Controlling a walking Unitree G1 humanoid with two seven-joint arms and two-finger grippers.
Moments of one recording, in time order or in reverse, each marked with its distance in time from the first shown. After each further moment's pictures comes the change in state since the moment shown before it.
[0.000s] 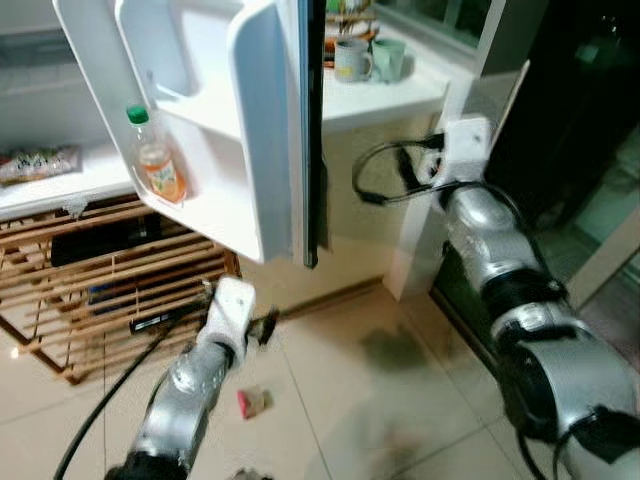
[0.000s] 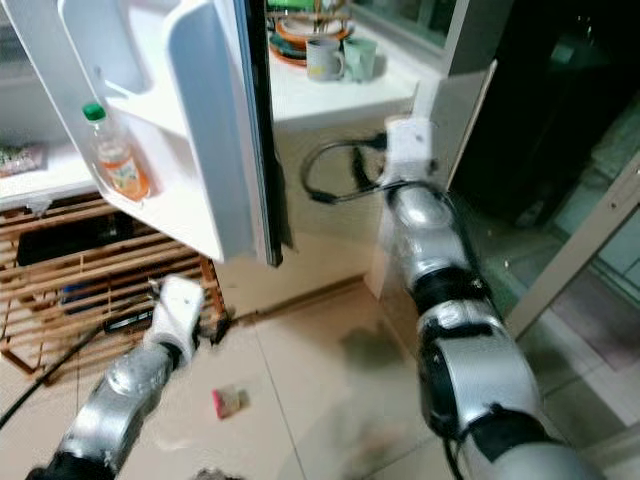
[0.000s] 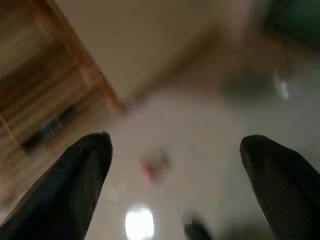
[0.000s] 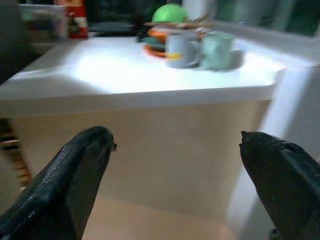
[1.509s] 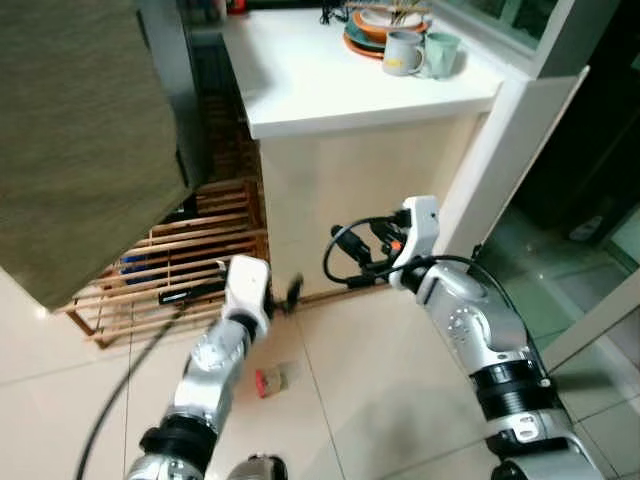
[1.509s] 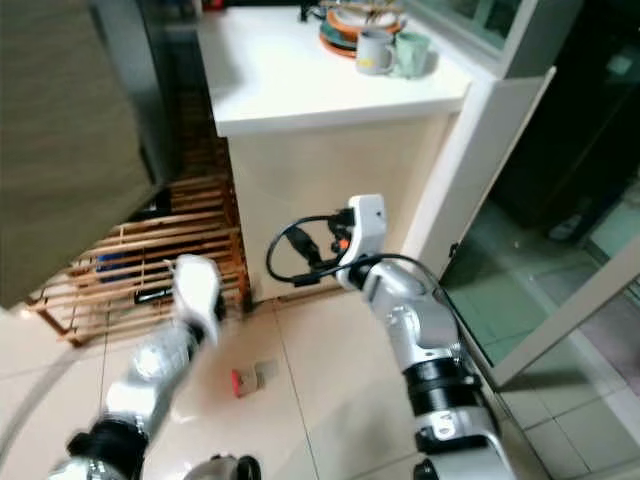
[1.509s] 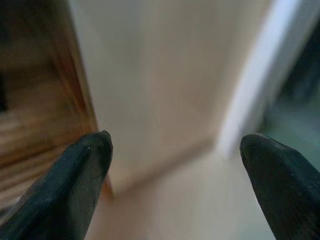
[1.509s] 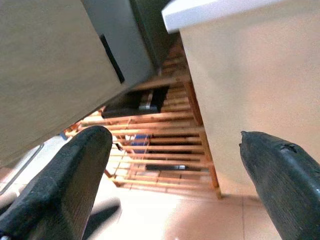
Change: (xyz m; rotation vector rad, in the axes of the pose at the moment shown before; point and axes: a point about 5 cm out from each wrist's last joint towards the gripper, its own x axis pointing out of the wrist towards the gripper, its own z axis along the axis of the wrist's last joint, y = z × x) left arm 0.000 0.012 0.104 -0.219 -0.609 0.037; right arm -0.063 0.045 -0.059 0.286 0.159 0.411
